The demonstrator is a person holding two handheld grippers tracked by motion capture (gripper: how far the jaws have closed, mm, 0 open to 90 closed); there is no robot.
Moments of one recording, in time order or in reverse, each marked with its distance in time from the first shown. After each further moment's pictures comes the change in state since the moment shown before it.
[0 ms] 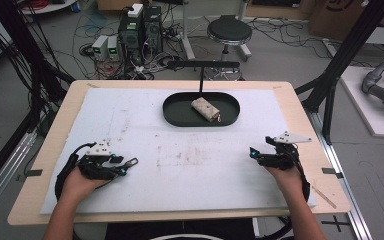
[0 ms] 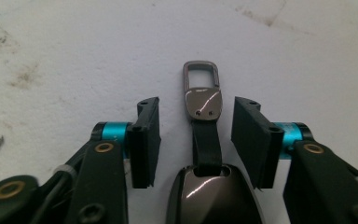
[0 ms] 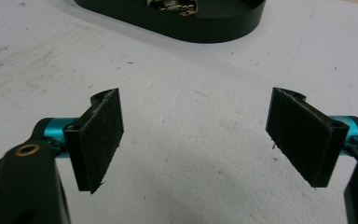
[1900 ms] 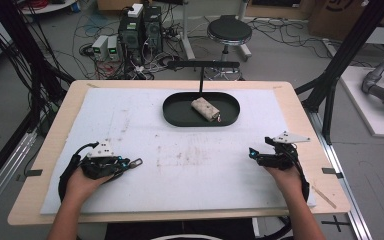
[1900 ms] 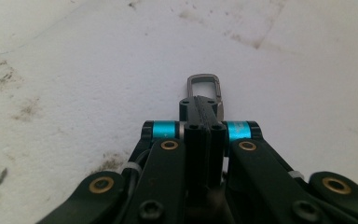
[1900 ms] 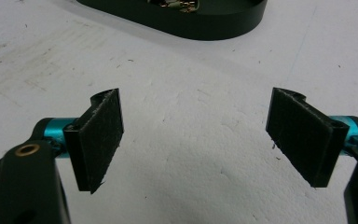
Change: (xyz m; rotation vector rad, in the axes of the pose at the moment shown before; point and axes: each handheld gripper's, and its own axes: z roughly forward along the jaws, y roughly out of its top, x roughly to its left) left arm -0.010 0.010 -0.001 -0.040 0.016 0.062; right arm 0.001 0.000 0.002 0.014 0.000 0.002
